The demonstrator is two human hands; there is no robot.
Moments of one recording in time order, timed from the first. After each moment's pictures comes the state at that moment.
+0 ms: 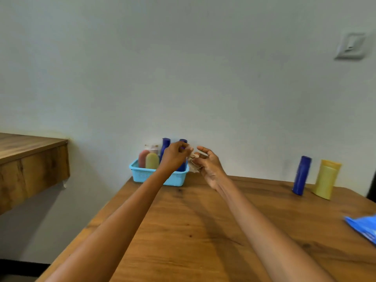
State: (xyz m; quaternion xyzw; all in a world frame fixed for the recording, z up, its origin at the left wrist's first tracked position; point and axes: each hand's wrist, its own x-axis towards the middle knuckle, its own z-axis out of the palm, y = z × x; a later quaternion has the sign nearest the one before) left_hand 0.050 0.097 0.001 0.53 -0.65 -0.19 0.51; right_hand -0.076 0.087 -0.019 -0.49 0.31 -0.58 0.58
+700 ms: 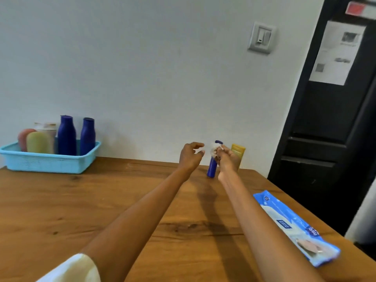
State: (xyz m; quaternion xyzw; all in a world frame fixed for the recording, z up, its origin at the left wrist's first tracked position) left_hand -0.263 0.059 -0.045 0.44 -0.67 -0.30 0.53; right_hand -0.361 0.084 -0.032 -0.28 0.47 -0.76 0.35
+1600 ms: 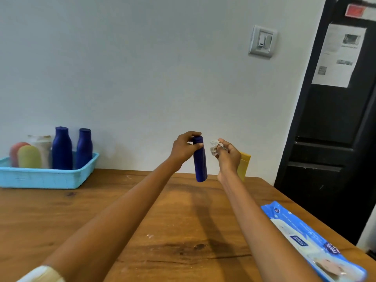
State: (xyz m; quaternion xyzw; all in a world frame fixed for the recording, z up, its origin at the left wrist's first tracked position) left_hand -0.234 0.024 -0.002 0.35 -0.69 -0.32 0.54; right_hand -0.353 0.058 -0.014 -0.35 0.46 -0.77 0.27
